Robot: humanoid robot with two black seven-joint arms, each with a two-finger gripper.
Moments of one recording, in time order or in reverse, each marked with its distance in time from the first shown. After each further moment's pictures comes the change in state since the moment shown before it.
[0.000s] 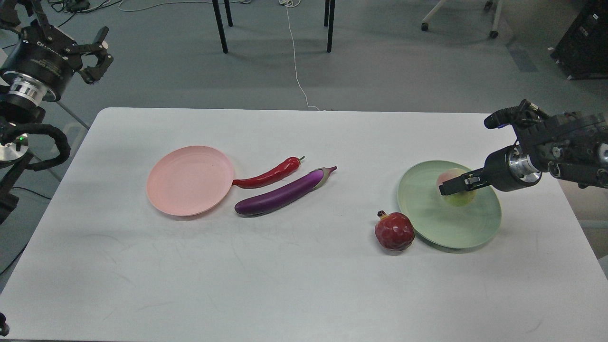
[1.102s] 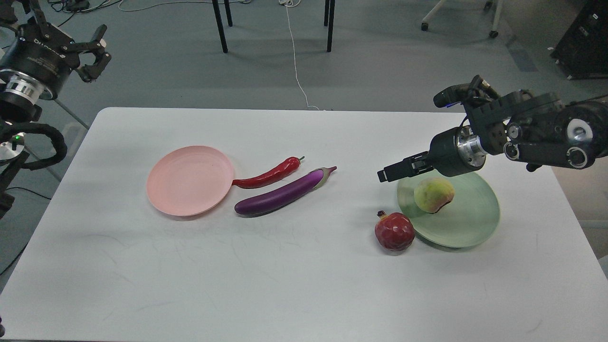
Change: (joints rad) left arm 0.000 0.019 0.002 -0.014 0.002 0.000 0.002; right arm 0.154 0.076 0.156 0.223 0.045 -0.001 -0.009
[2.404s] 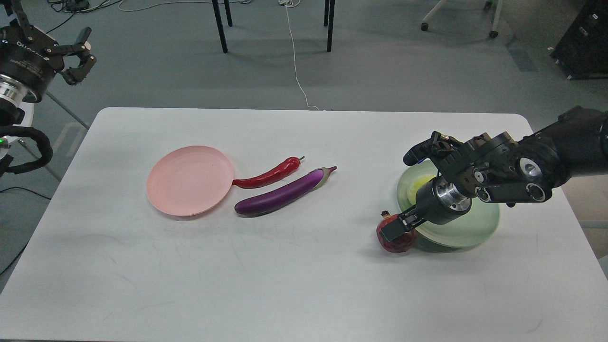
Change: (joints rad) left arm 0.021 0.039 -0.004 0.002 -0.002 -0.004 -0.005; right arm -0.013 0.170 -0.186 0.064 -0.001 -0.008 -0.049
